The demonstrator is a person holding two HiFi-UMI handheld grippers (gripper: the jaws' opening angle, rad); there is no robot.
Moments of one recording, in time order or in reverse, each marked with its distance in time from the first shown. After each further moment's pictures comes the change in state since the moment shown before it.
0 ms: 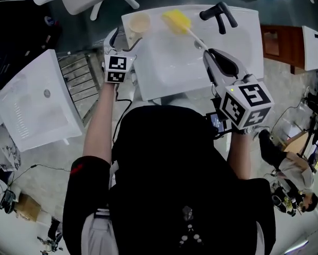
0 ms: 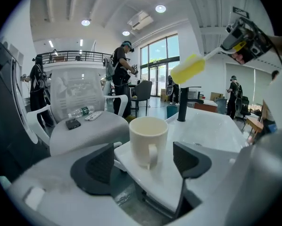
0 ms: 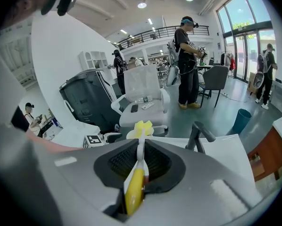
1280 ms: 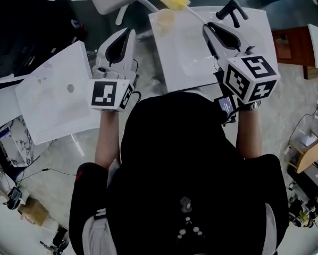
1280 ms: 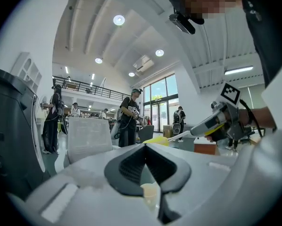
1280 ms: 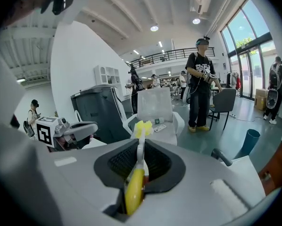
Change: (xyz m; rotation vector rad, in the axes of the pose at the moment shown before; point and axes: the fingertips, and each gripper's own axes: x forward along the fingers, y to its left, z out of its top) left arm -0.242 0.003 0.186 -0.030 -0.472 0.049; right arm -0.018 0.093 0.053 -0.107 -0.251 0.060
